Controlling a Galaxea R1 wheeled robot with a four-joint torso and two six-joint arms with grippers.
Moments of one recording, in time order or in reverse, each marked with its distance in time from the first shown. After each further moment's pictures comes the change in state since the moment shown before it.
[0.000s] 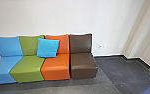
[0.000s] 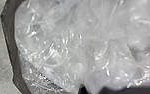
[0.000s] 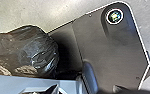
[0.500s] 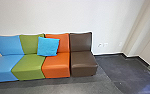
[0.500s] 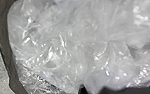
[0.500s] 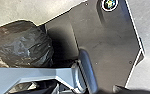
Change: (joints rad) left arm 0.003 0.035 -0.061 0.000 -0.007 0.005; right arm -0.011 0.051 -0.078 -0.017 0.006 0.000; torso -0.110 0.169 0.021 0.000
